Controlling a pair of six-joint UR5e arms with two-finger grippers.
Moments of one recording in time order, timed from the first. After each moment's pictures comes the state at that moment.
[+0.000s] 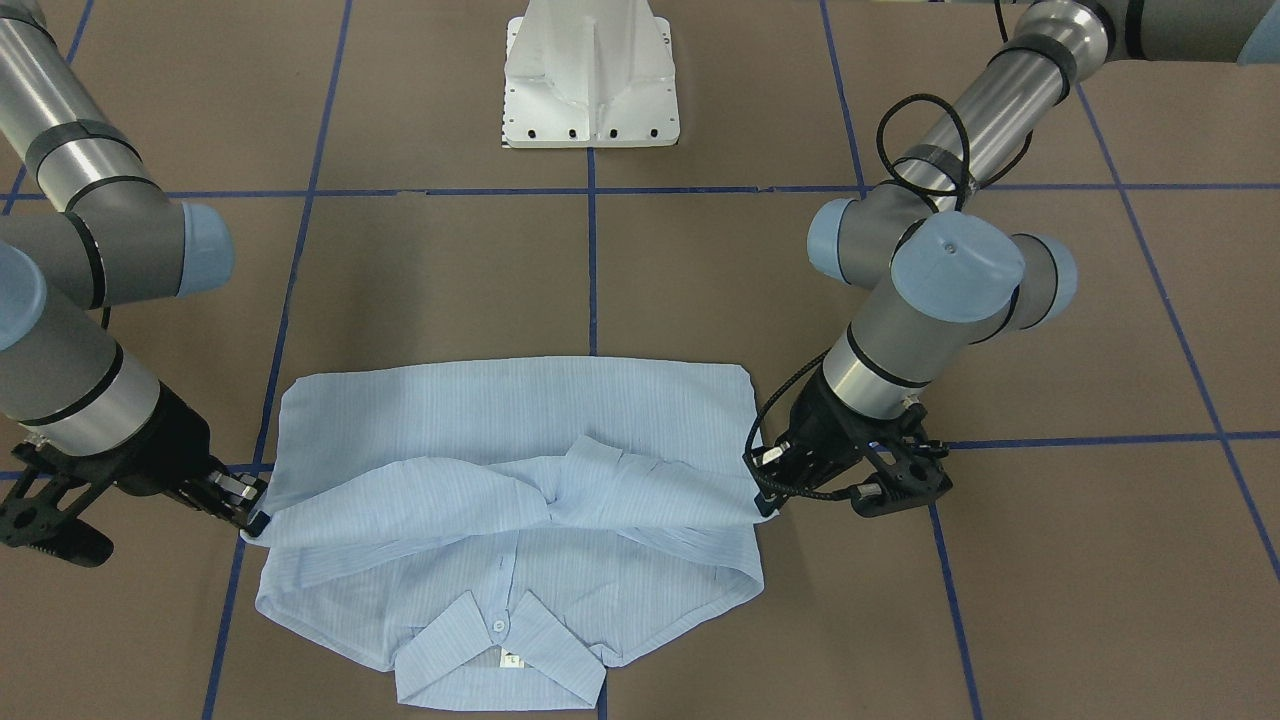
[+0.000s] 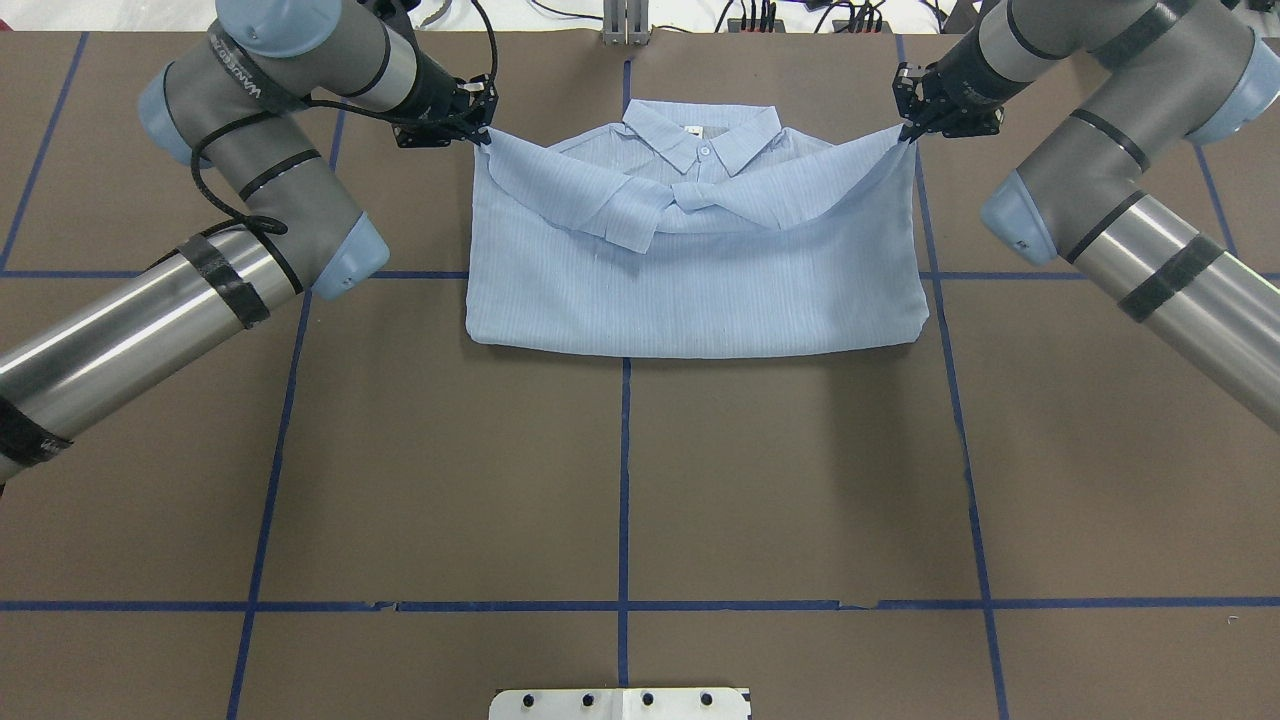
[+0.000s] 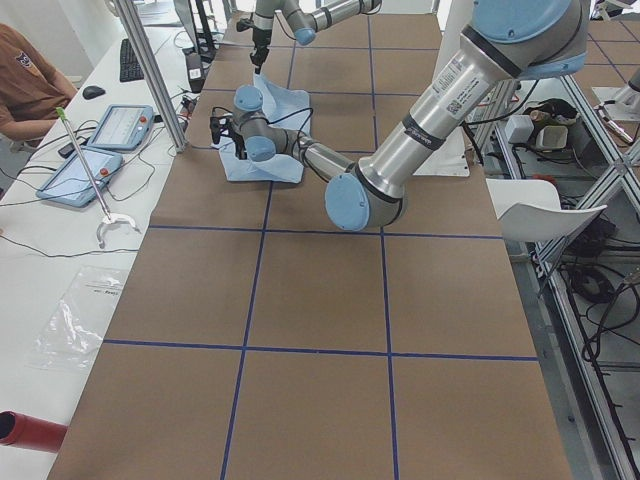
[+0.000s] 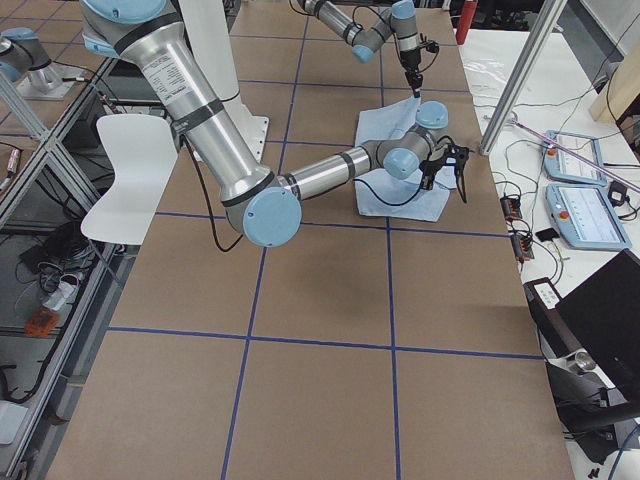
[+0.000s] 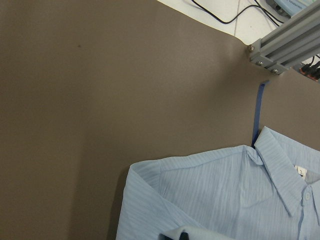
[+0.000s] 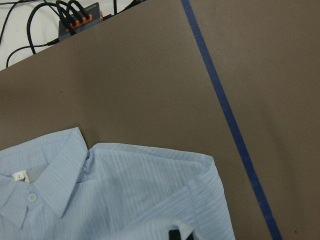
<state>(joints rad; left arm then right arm) -0.88 -2.38 -1.12 -2.30 -2.02 -1.40 1.04 -0.97 1.31 -1.12 2.15 1.24</state>
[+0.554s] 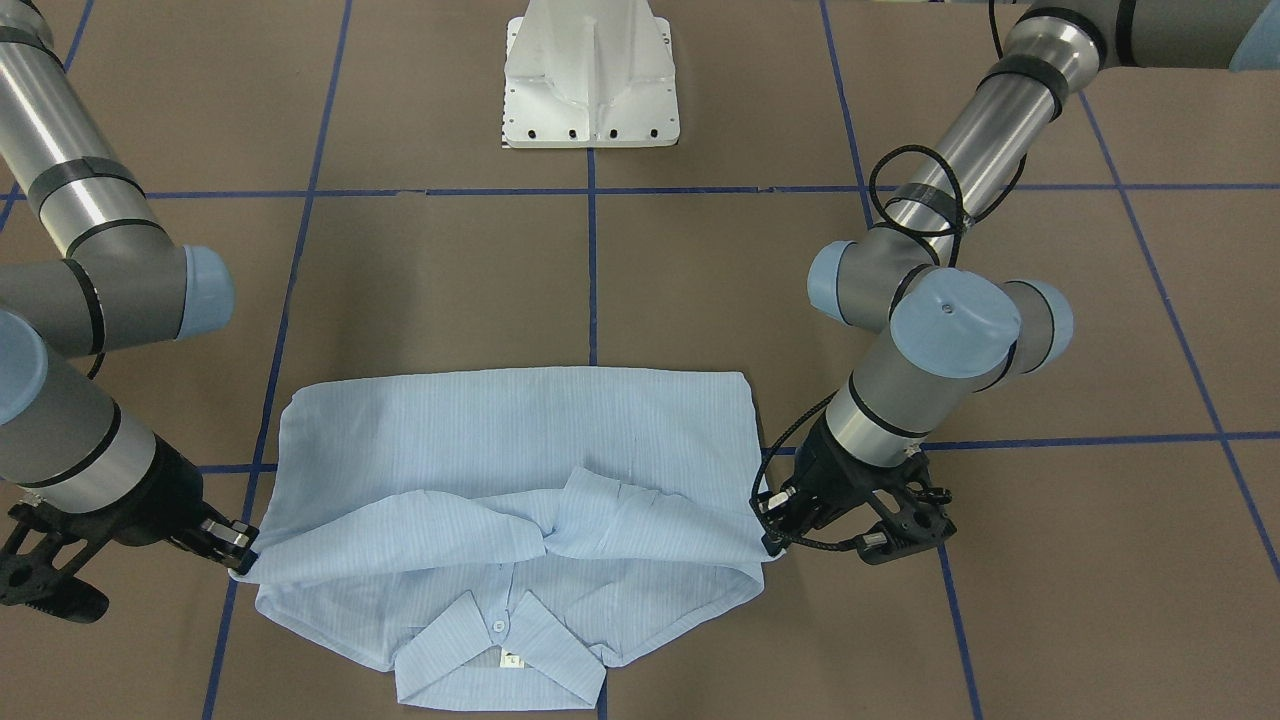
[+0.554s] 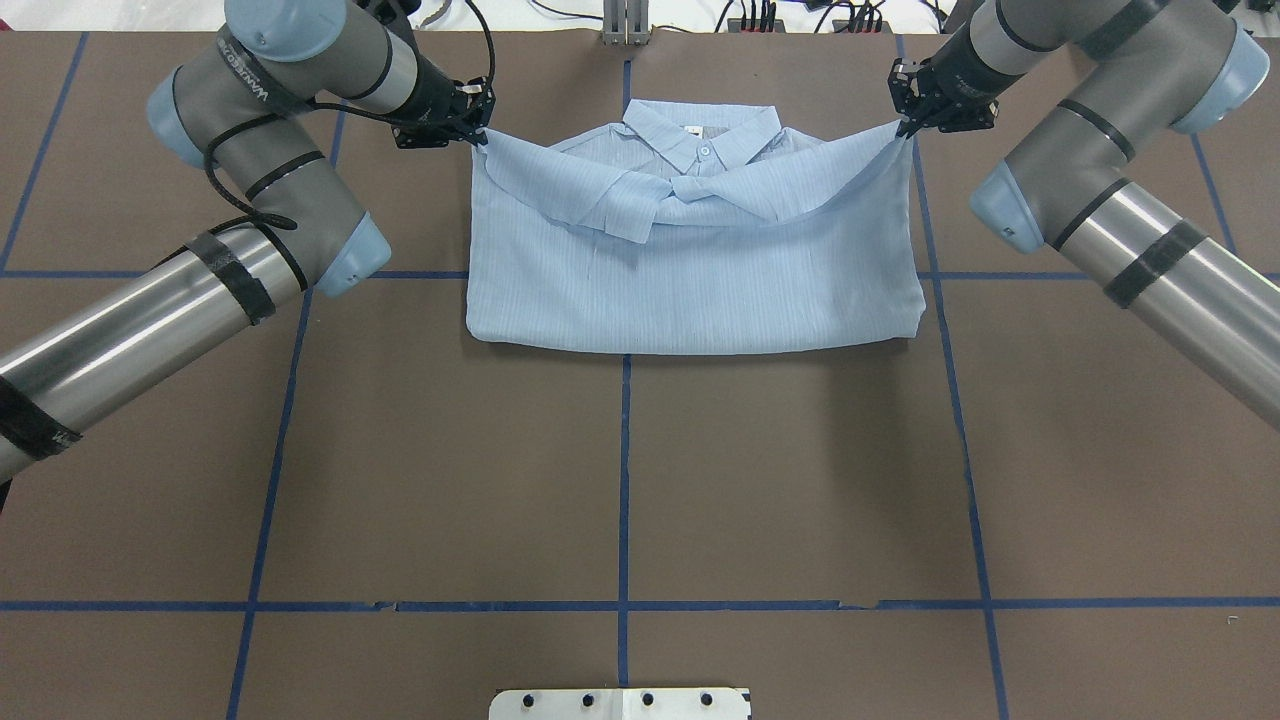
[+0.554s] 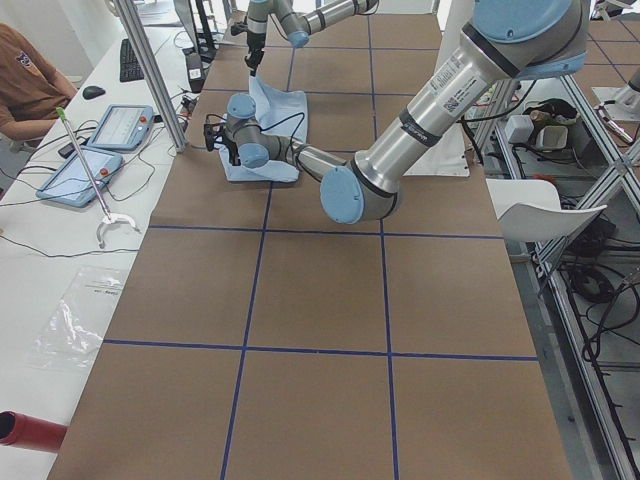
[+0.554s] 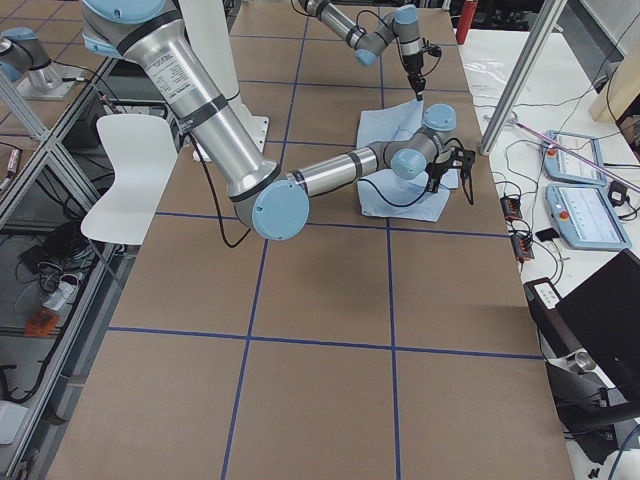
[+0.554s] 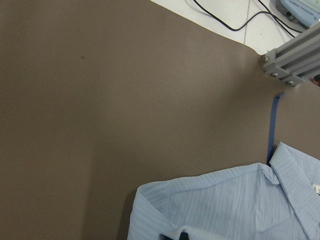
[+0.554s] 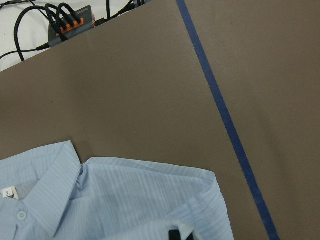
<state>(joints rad) -0.88 -2.39 -1.06 -2.34 -2.00 -1.41 1.04 -0.92 1.23 -1.12 2.14 1.23</state>
